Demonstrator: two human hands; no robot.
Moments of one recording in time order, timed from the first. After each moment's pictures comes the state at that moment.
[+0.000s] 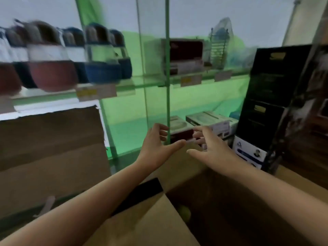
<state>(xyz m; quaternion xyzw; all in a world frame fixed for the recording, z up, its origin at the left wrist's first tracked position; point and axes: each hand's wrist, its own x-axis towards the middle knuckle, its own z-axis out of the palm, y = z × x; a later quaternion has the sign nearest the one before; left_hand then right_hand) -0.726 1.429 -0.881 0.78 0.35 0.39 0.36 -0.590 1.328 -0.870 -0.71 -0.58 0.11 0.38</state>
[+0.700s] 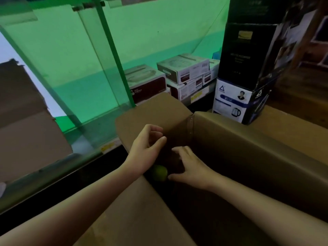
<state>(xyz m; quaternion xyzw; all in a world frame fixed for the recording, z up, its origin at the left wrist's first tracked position) -0.673 1.404 -1.009 0.79 0.35 0.24 0.44 -0.546 1.310 -1.072 -0.73 -0.54 0.31 0.28</state>
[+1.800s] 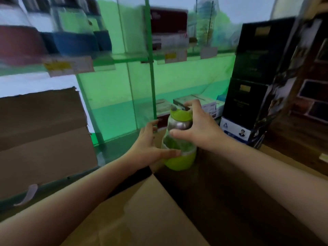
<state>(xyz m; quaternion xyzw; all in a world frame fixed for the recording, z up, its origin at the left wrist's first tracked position) -0.732 1.410 -0.919 0.81 0.31 0.23 0.44 -0.592 1.323 -0.878 -0.74 -0.56 0.08 0.38</state>
